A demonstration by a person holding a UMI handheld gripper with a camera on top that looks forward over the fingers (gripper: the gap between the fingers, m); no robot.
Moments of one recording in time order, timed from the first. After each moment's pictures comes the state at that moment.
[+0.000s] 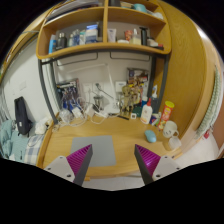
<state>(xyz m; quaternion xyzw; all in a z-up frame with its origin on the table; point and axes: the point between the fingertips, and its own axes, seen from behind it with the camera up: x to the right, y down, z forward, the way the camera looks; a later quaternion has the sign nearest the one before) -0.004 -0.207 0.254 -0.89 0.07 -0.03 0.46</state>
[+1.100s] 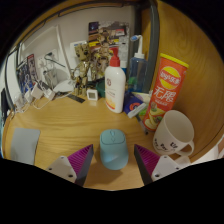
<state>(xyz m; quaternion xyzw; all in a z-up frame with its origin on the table) 0.273 -0.020 -0.005 -0.92 0.06 -0.03 0.39</state>
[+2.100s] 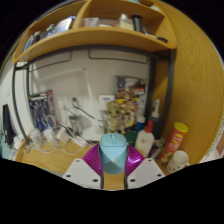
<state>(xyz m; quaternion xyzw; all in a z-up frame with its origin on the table) 0.122 0.029 0.195 -0.83 0.07 -0.07 0.54</state>
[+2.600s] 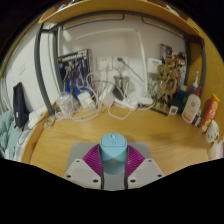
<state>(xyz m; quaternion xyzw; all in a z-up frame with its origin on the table) -0.098 0.001 0.051 -0.90 0.01 0.02 0.44</state>
